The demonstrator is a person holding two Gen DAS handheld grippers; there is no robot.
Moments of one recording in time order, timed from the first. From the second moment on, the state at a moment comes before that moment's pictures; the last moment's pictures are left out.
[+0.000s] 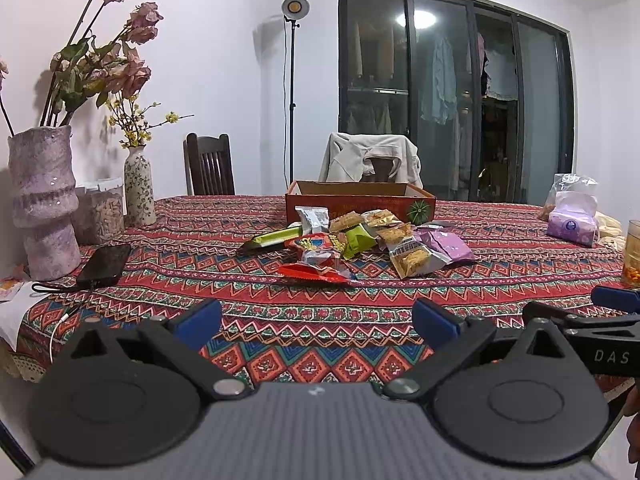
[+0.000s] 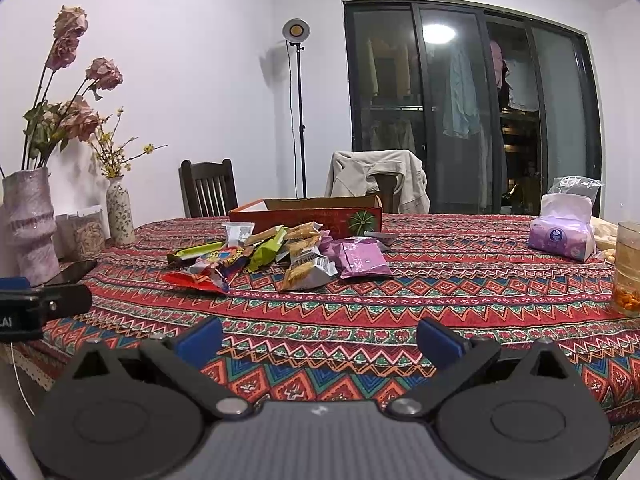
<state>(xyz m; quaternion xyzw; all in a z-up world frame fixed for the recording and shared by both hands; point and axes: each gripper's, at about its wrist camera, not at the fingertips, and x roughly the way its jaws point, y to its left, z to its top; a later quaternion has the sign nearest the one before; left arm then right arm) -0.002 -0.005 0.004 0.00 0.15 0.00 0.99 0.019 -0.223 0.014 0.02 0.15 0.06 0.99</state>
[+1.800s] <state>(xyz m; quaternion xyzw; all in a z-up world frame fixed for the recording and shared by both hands) -0.002 -0.008 0.001 0.01 0.16 0.00 0.99 0.017 -0.224 0.011 0.02 0.15 0.07 0.99</state>
